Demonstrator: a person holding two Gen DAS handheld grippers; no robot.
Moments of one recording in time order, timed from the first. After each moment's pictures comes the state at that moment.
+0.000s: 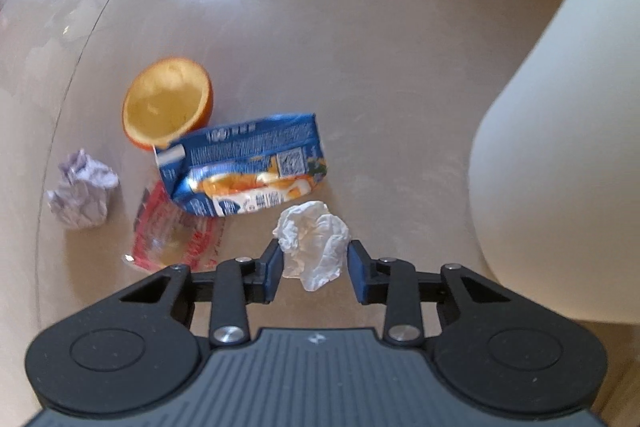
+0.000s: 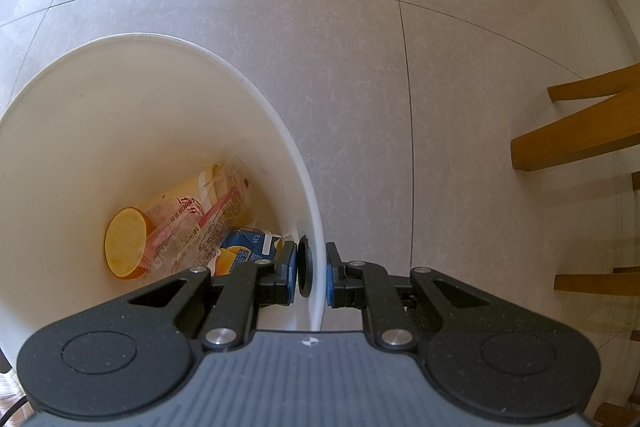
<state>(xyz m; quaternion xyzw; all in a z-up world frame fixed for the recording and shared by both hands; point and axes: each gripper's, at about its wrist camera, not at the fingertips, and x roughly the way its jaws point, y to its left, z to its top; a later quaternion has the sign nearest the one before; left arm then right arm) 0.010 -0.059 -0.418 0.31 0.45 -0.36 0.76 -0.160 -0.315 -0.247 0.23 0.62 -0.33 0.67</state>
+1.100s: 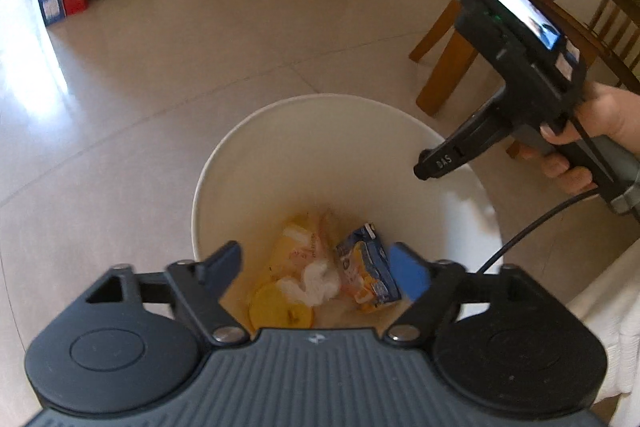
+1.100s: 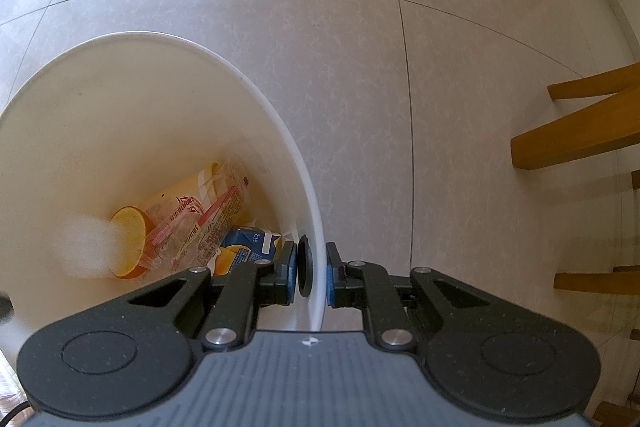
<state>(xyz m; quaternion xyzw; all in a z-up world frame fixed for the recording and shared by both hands) -0.139 -0.145 -0.224 0.35 0.33 -0.61 0.63 -0.159 -0.316 -0.248 0.23 0.63 -0.32 0.67</state>
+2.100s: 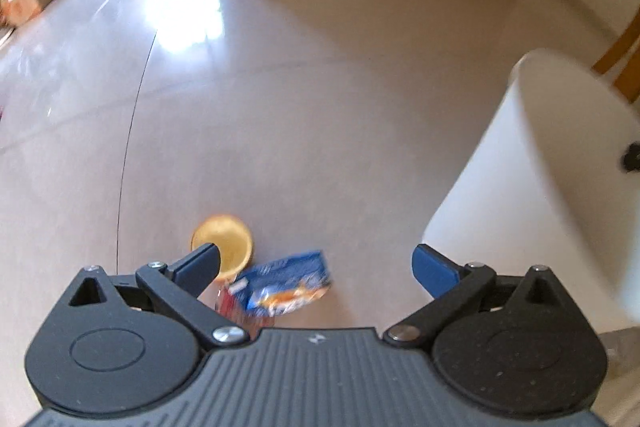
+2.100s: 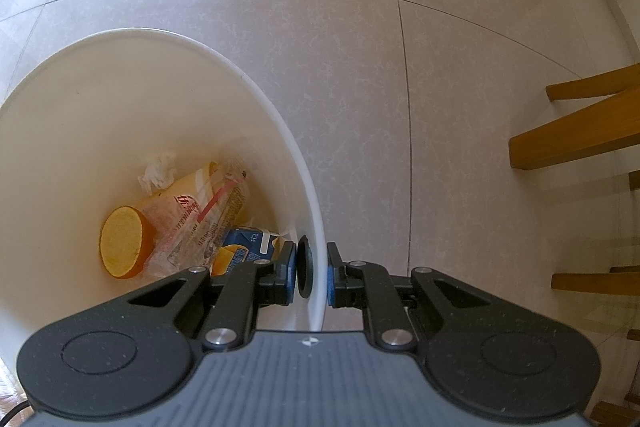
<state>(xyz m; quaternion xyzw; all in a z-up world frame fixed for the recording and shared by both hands) -0.007 -0.073 -0.273 0.31 0.36 -0.42 0.78 -0.158 -0.316 -0.249 0.23 0.63 -0.33 0.67</state>
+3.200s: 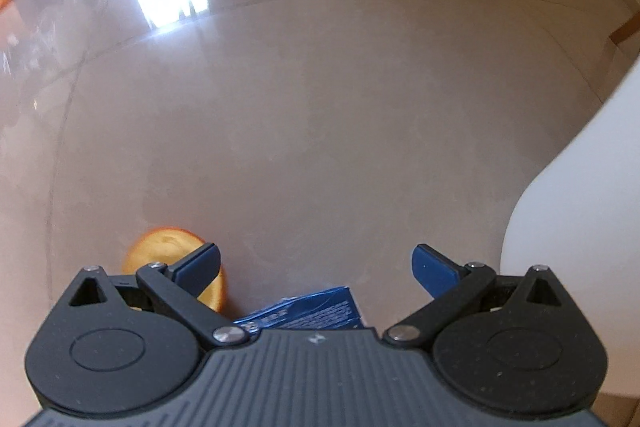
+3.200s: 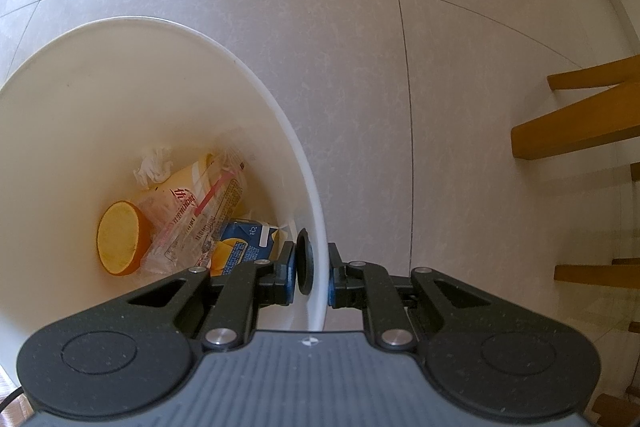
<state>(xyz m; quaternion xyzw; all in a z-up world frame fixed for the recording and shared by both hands) 0.060 -0.144 -0.400 0.34 0.39 -0.42 0.75 -0.156 -0.319 -0.259 0.23 0.64 -0.33 0.66</state>
